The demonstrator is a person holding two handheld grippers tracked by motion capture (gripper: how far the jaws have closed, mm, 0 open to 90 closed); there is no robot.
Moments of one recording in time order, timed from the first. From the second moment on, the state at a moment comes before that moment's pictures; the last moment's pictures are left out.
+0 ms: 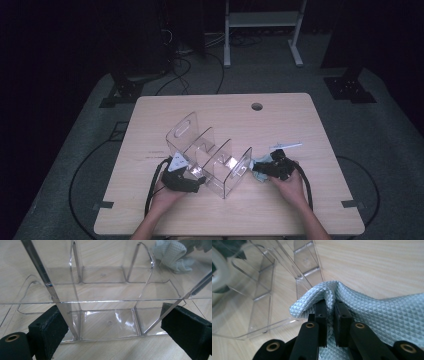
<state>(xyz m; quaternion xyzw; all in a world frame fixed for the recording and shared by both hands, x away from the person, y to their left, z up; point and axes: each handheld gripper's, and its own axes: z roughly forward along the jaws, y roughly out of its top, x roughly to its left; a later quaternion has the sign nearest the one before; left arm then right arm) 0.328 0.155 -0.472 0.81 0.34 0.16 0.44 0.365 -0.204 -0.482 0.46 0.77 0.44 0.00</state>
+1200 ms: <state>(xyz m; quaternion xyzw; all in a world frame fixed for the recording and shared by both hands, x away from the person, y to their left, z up) 0.329 0.153 -0.472 0.82 0.34 0.16 0.44 0.364 -0.212 -0.460 0.44 0.75 0.49 0.01</state>
